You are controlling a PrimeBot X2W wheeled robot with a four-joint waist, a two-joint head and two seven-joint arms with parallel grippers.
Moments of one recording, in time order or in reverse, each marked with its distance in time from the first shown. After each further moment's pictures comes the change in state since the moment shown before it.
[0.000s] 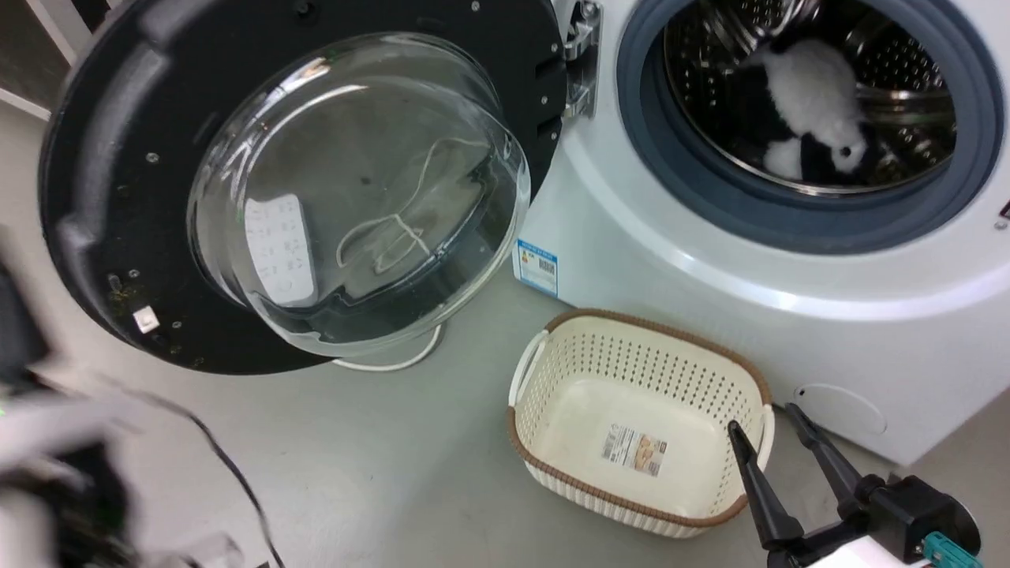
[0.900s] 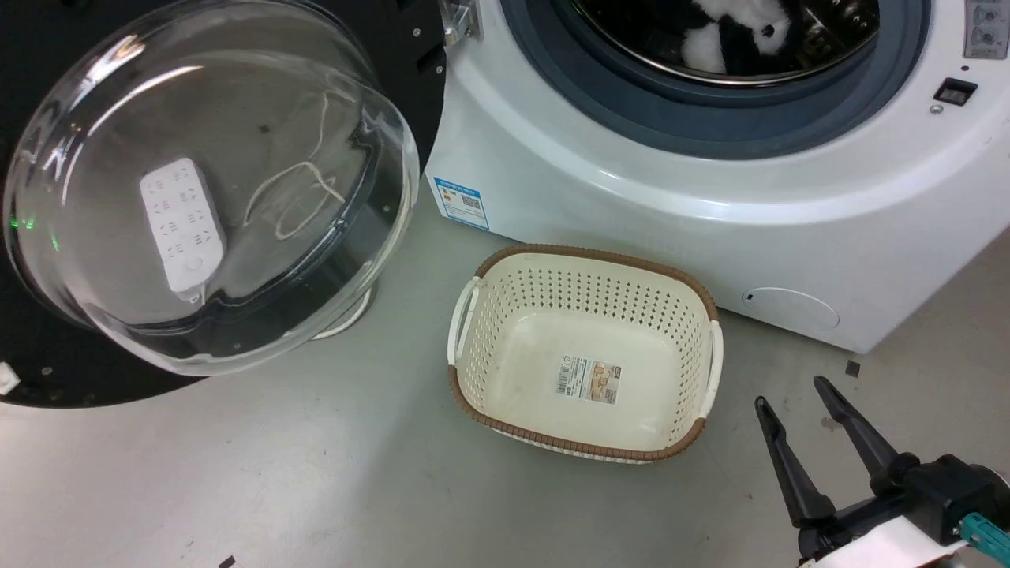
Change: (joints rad) left arm -0.462 0.345 0.368 0.610 -0.601 0.280 0.737; right arm -0.032 -0.107 0.027 -0.049 0.052 0.000 0.004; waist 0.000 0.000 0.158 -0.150
